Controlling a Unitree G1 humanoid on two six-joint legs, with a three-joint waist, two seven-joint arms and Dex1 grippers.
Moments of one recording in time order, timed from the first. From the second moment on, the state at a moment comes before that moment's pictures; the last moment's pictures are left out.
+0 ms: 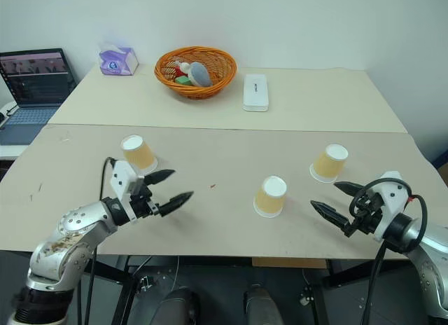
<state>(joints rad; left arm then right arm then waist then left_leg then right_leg) -0.21 0.61 0.02 -0.39 -0.55 0.55 -0.82 0.13 -0.80 -0.44 -0.32 0.54 0.45 0.89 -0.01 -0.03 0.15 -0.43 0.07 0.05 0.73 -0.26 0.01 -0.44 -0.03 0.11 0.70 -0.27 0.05</state>
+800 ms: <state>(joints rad) -0.46 0.59 -0.05 -0.30 -0.59 0.57 -0.98 -0.07 -0.77 -0.19 -0.26 0.55 0.45 0.94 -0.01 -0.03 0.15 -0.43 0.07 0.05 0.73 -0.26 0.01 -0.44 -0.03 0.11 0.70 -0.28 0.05</state>
